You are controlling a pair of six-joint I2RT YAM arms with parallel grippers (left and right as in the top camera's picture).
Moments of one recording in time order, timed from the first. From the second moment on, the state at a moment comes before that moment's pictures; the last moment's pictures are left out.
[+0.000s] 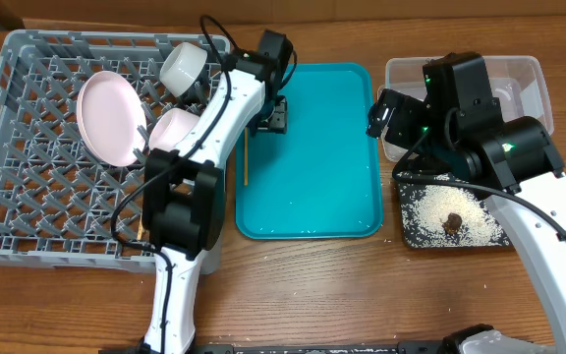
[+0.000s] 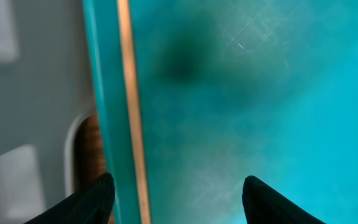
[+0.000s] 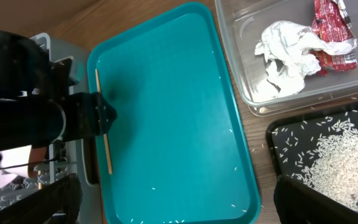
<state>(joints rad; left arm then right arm) -0.36 2.33 2.03 -1.13 -0.15 -0.34 0.33 1.42 1.53 -1.03 -0.01 0.65</state>
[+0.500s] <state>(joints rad) -0.36 2.36 2.03 -1.08 -0.16 -0.34 0.33 1.42 1.53 -1.03 0.00 0.65</state>
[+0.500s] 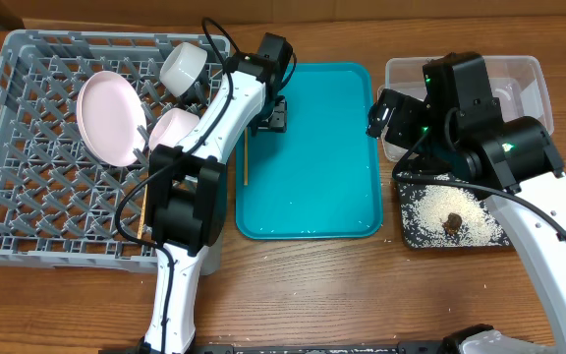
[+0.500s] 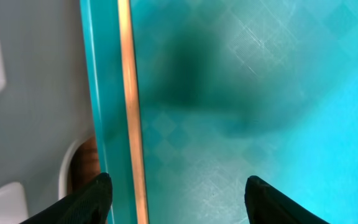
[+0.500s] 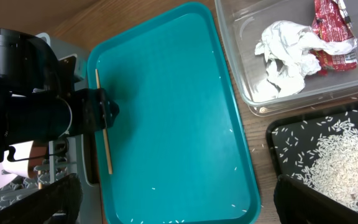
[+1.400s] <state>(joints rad) -0.35 2.41 2.02 -1.03 -0.15 -0.35 0.33 1.42 1.53 -1.03 0.00 0.65</state>
